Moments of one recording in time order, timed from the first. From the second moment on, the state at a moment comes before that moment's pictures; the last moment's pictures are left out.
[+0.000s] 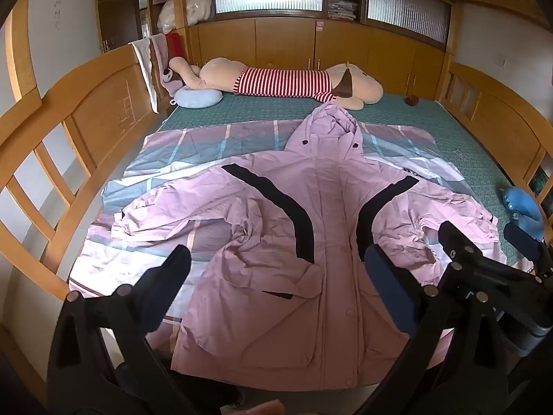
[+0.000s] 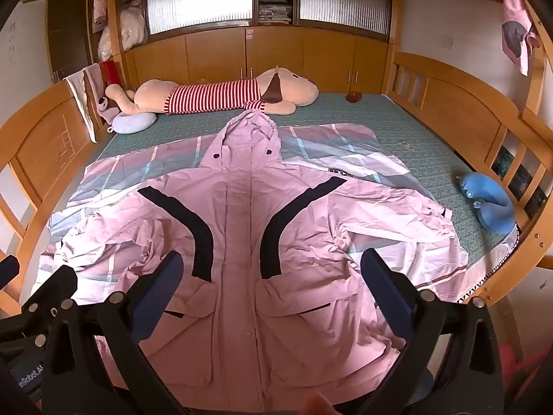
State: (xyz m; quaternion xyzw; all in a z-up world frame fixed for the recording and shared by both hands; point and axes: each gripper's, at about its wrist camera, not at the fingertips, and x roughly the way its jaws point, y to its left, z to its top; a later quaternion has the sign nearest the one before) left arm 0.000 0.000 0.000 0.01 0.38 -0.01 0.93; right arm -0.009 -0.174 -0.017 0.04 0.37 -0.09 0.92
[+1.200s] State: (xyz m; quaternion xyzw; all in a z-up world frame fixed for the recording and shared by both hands) left arm 0.003 0.004 -0.021 0.01 0.39 -0.01 0.92; right arm -0.004 -0.169 -0.041 0.04 0.38 -0.09 0.92
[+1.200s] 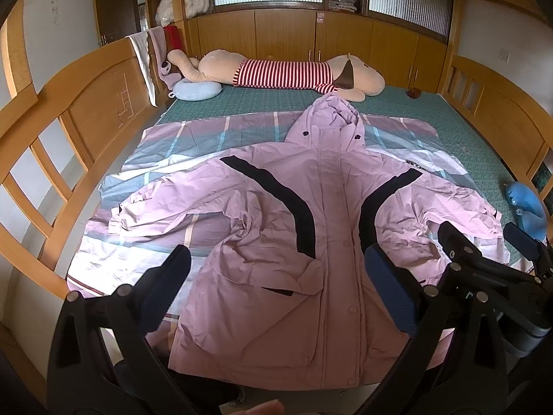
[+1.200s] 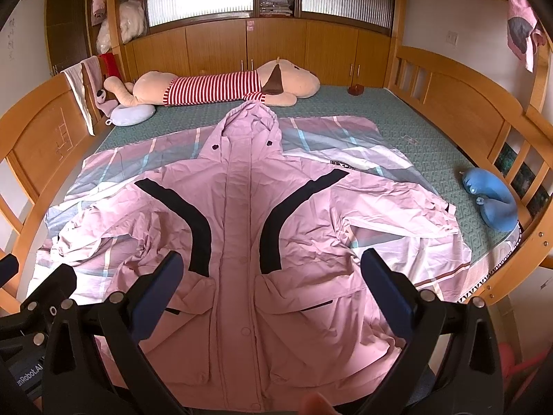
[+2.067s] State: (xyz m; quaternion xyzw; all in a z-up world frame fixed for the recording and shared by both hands) left arm 0.001 0.005 -0.036 0.01 0.39 0.00 0.92; right arm -0.002 -0.171 -0.053 0.04 0.39 -0.09 0.92
